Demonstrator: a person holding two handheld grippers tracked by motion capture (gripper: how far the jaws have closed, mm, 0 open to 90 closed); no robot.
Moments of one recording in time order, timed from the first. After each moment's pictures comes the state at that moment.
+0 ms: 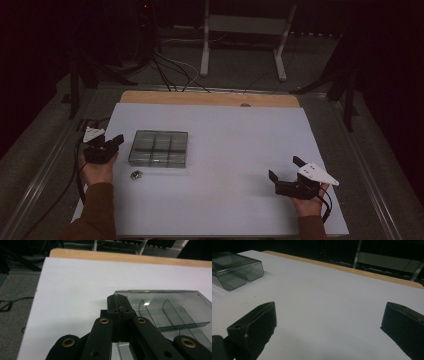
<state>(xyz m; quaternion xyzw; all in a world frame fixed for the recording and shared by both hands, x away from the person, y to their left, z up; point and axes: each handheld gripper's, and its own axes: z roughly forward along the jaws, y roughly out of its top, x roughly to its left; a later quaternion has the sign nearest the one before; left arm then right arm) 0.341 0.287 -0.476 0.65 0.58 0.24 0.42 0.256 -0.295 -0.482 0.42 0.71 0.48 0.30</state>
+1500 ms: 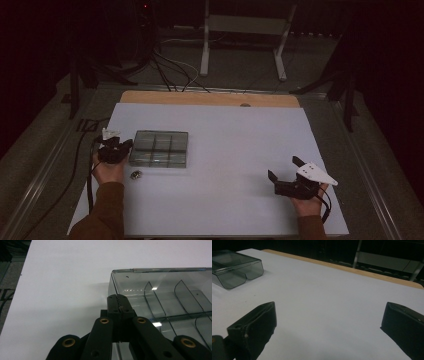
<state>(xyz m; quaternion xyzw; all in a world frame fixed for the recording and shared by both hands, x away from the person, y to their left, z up) 0.353 0.264 -0.494 0.68 0.59 0.23 0.36 0.256 -0.294 -0.483 0.42 0.71 0.47 0.30</state>
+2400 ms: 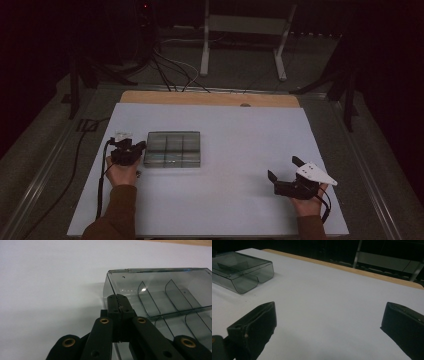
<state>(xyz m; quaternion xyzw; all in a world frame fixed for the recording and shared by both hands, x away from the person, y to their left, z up) 0.349 0.227 -0.497 0.68 0.59 0.20 0.39 0.257 -0.293 -0.483 0.42 0.71 0.47 0.30</state>
